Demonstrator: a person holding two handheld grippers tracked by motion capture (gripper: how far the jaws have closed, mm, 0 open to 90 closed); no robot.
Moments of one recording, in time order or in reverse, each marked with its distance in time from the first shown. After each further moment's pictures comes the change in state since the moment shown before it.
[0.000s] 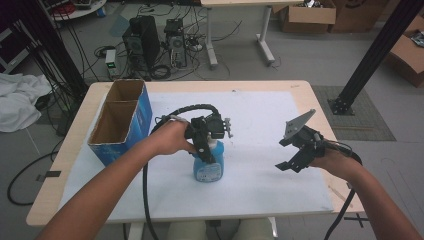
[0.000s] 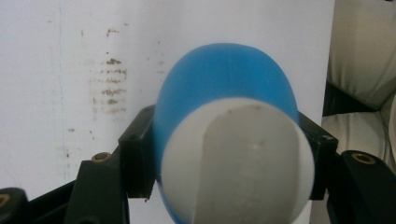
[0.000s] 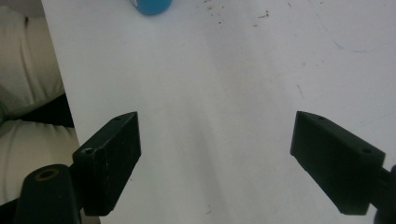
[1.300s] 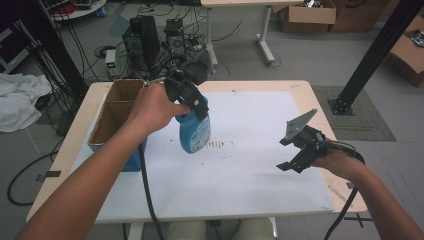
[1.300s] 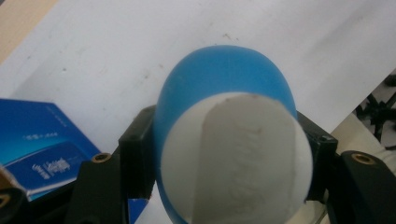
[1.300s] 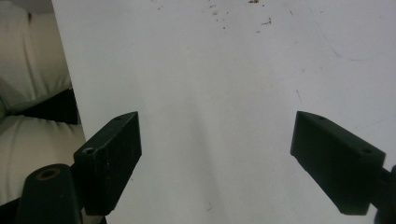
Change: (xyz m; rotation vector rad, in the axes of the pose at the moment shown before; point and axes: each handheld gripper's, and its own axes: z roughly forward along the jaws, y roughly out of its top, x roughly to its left) left arm 0.019 -0.008 -0.124 -0.069 0.194 -0.740; right arm 0.005 0.004 -0.009 0.001 -0.006 -0.036
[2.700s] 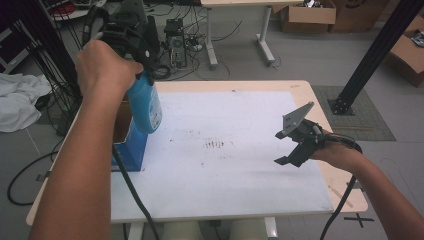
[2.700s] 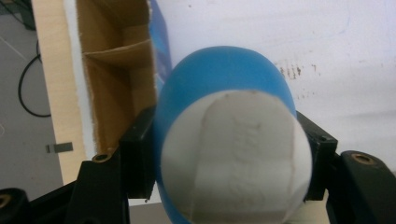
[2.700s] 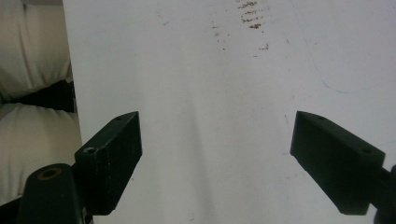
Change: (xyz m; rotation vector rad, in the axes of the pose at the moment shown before) left arm 0.069 -0.029 -0.095 0.026 0.194 -0.597; right arm -0.006 0.019 -0.008 -0.010 0.013 -0.101
